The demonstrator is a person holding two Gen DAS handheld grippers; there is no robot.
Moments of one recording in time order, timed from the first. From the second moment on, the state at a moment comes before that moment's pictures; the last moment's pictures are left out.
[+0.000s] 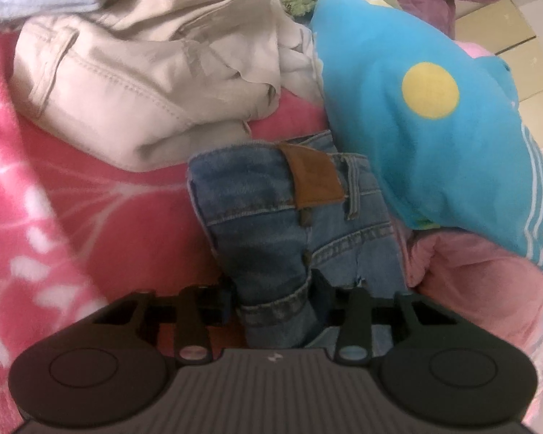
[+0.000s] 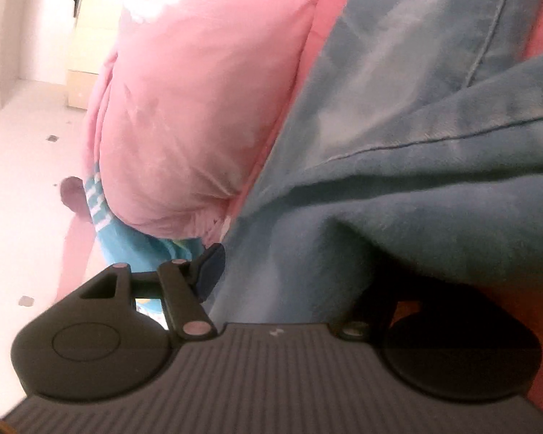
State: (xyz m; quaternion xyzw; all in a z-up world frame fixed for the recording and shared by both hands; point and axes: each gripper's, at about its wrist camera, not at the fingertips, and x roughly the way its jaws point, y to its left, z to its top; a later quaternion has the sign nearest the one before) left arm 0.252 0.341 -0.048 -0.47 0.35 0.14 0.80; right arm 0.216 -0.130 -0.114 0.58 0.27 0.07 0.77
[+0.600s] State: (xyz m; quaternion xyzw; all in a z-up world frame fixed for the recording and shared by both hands) left arm 0.181 0.347 0.017 -0.44 0.34 0.17 0.81; right arm 0.185 -0.140 -0.089 0.61 0.29 0.18 0.72
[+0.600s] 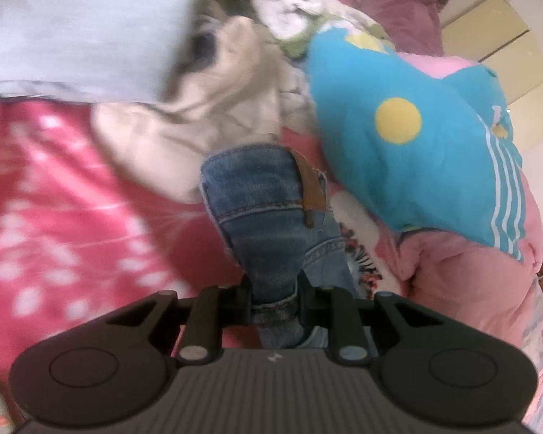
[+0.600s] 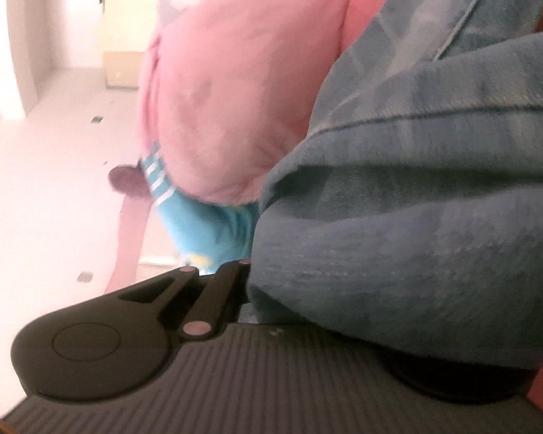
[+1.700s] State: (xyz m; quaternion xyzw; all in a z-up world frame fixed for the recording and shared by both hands) left arm 0.021 0.329 0.076 -0.39 0.26 0.21 0.86; right arm 0.060 -0.112 -0.018 0.29 0.47 0.32 0.77
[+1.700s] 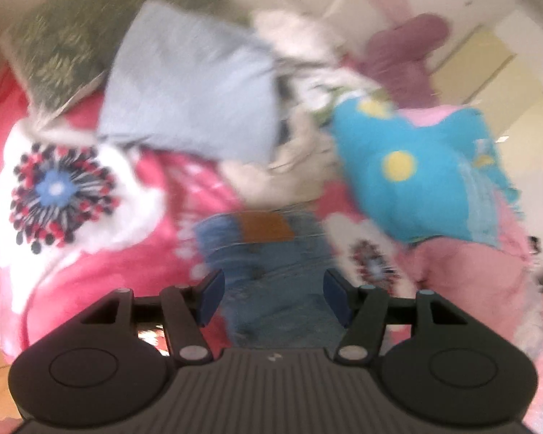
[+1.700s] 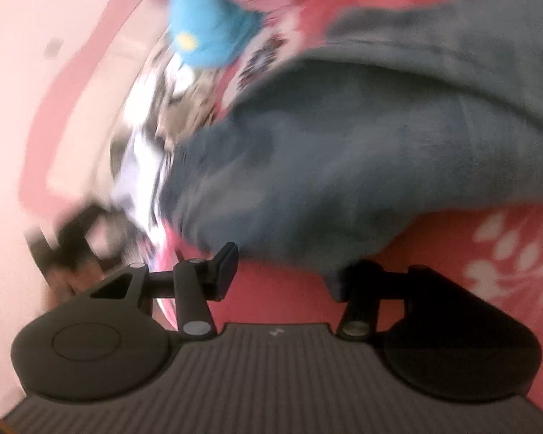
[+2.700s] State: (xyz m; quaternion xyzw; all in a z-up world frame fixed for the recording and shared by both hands) left arm 0.071 0.262 -0.019 -0.35 0.27 0.15 0.89; right arm 0.343 0.180 0.003 -0.09 0.41 0.58 0.69
